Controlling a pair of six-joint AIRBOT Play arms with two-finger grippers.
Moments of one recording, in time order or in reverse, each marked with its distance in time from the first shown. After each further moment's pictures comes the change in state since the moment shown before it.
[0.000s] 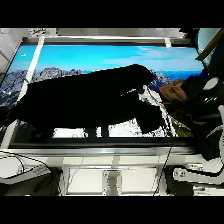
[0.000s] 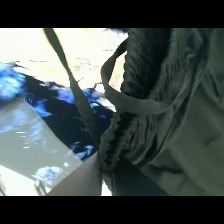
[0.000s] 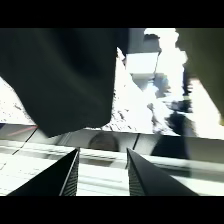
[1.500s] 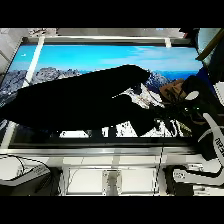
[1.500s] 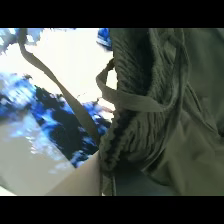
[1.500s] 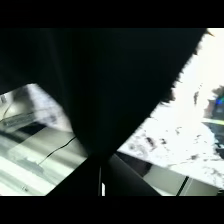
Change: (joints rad) left arm 0.054 0.056 0.062 0.049 0.016 -0.015; right arm 0.123 0.006 -0.149 0.290 -0.154 -0.154
